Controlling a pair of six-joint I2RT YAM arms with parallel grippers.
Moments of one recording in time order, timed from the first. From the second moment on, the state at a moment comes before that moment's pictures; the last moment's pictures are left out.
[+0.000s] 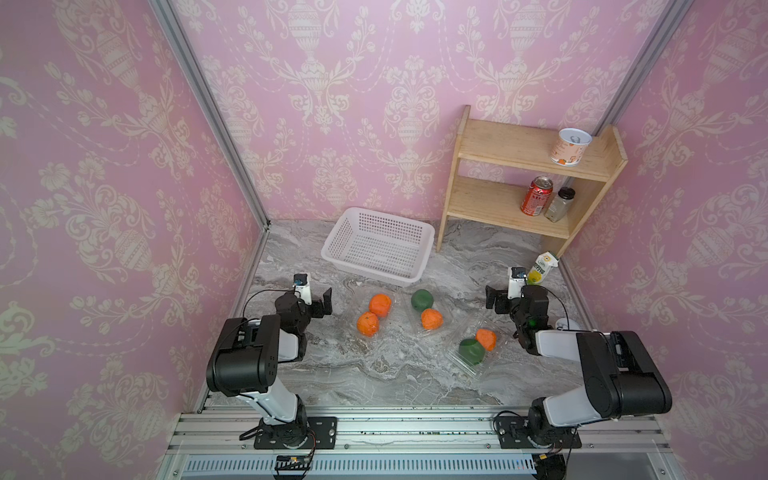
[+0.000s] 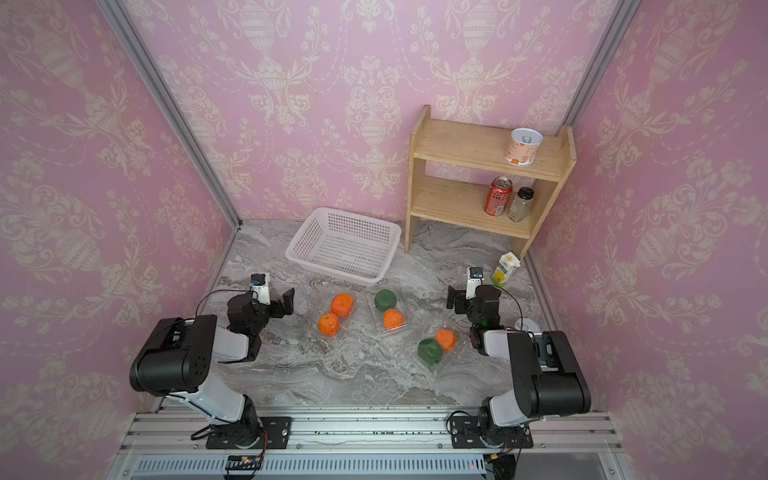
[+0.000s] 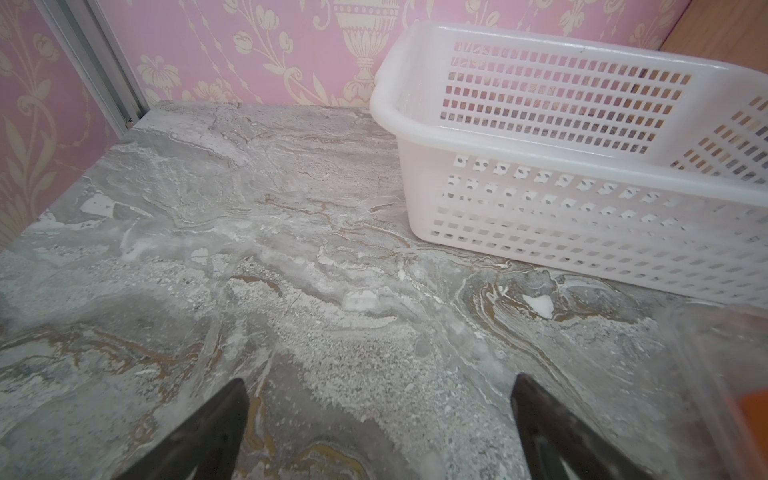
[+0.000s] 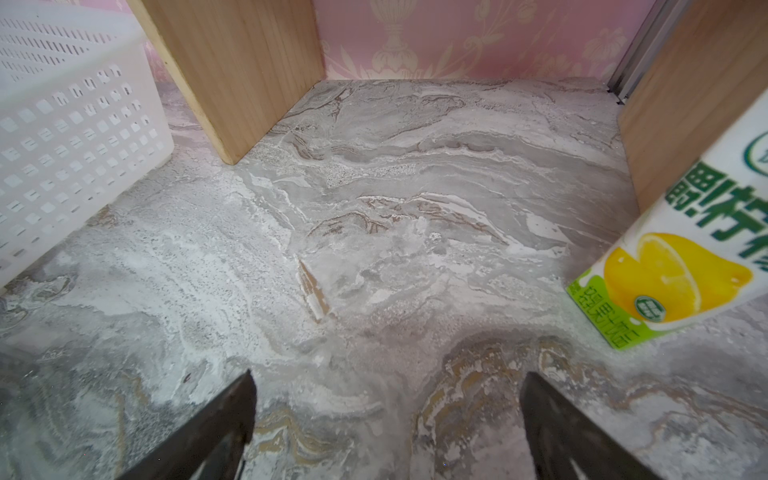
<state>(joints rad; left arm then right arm) 0.12 1.64 0.32 0.98 0.22 -0.02 0.00 1.48 0.39 0.66 -0.01 0.03</state>
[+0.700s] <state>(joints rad) 0.11 1.64 0.32 0.98 0.11 -0.04 0.00 1.48 0.39 0.66 -0.01 0.03</state>
